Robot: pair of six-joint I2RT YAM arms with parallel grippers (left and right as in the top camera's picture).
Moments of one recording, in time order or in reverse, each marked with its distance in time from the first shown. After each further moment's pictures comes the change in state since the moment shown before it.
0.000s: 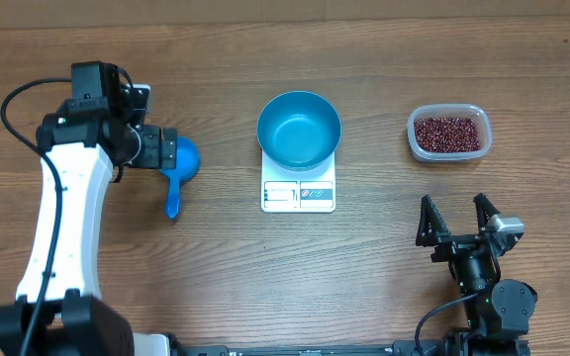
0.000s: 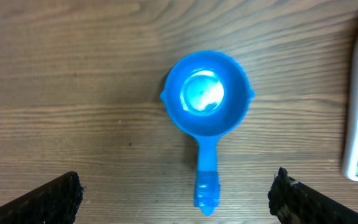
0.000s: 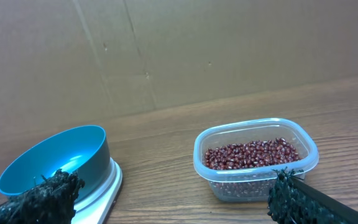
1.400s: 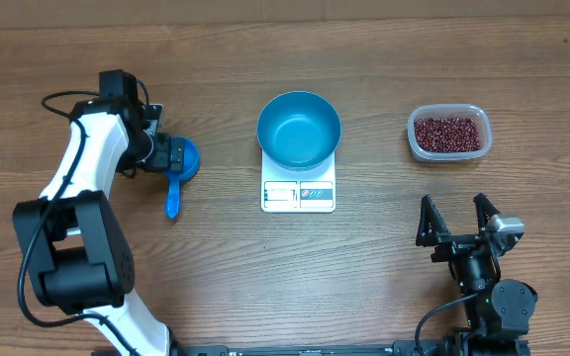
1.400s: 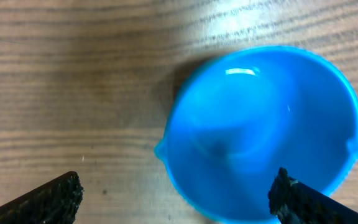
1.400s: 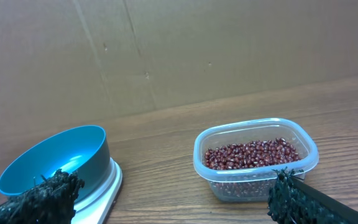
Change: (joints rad) left arm 0.021 0.340 0.005 0.124 0.000 0.009; right arm 0.000 0.000 0.000 0.000 0.000 0.000
